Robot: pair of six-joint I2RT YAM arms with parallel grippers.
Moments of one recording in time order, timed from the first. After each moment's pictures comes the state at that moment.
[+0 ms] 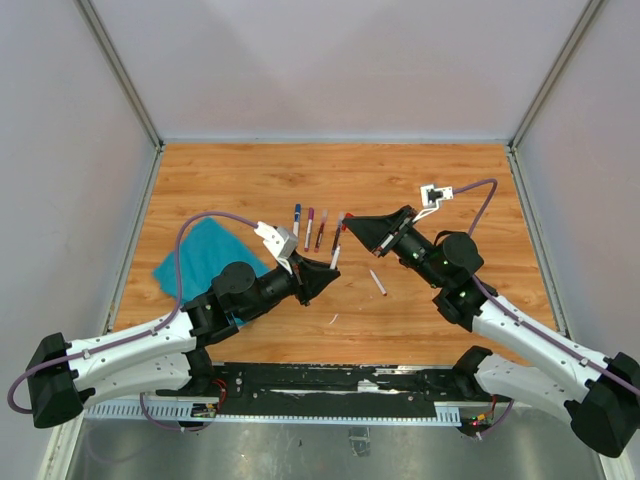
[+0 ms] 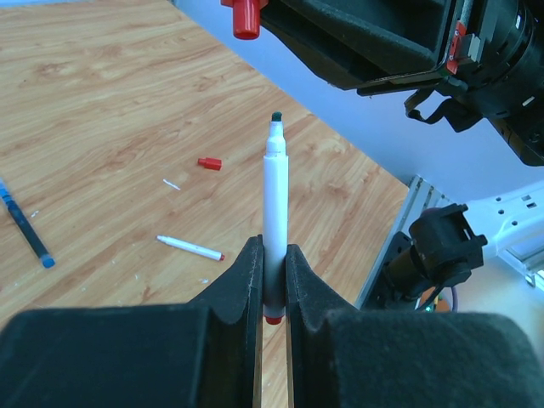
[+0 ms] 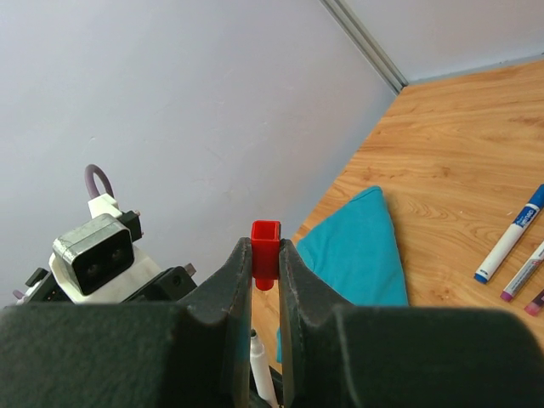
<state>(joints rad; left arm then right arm) -1.04 0.86 0.52 0.37 -0.06 -0.41 0.74 0.93 0.62 0.54 -0.10 0.82</state>
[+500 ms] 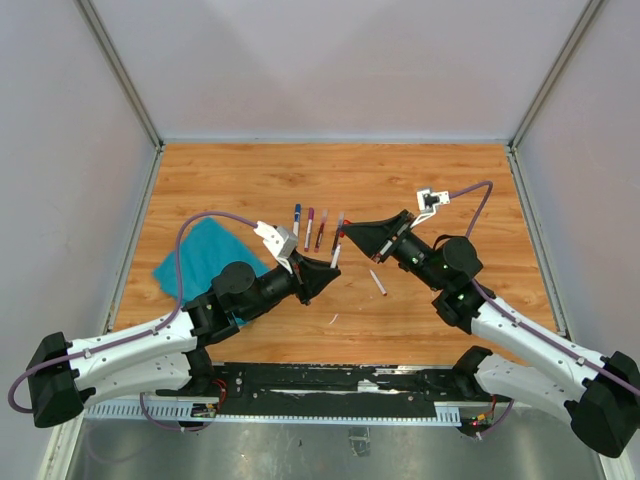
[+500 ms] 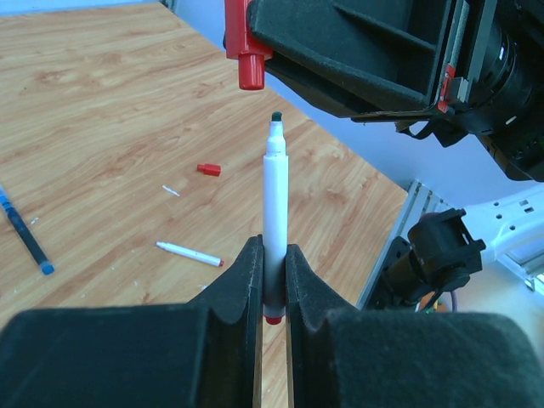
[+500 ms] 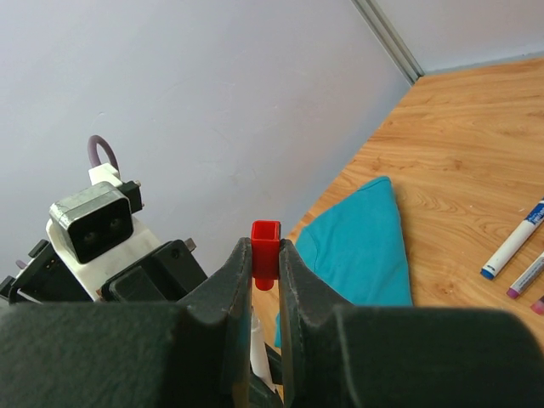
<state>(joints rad) -1.04 0.87 0.52 0.38 -0.07 -0.40 0.74 0.93 0.57 0.59 -0.16 0.80</state>
